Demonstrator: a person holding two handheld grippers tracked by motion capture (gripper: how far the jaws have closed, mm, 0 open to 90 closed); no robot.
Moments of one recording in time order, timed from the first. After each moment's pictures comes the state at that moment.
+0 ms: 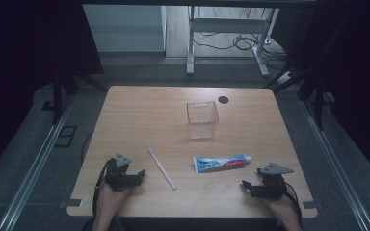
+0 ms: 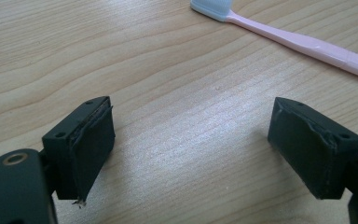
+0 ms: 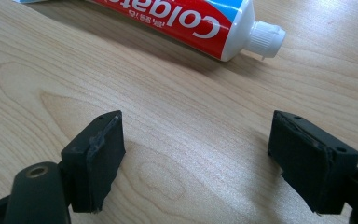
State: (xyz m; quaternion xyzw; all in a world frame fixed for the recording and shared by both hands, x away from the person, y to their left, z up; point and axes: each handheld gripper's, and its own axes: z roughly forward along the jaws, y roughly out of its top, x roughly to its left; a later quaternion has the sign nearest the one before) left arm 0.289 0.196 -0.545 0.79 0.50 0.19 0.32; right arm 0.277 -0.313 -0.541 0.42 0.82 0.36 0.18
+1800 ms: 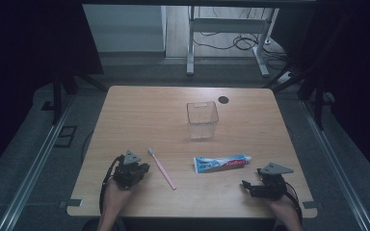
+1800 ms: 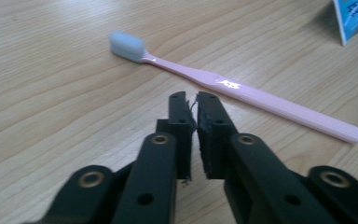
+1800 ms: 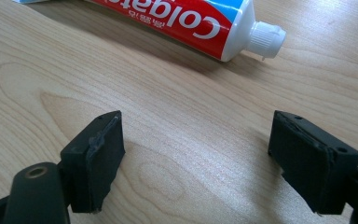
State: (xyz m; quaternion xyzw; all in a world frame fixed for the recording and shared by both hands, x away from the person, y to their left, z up) left arm 0.288 0.166 -0.519 0.81 0.45 0.14 0.36; right arm 0.278 -0.313 -0.541 0.42 0.82 0.36 0.18
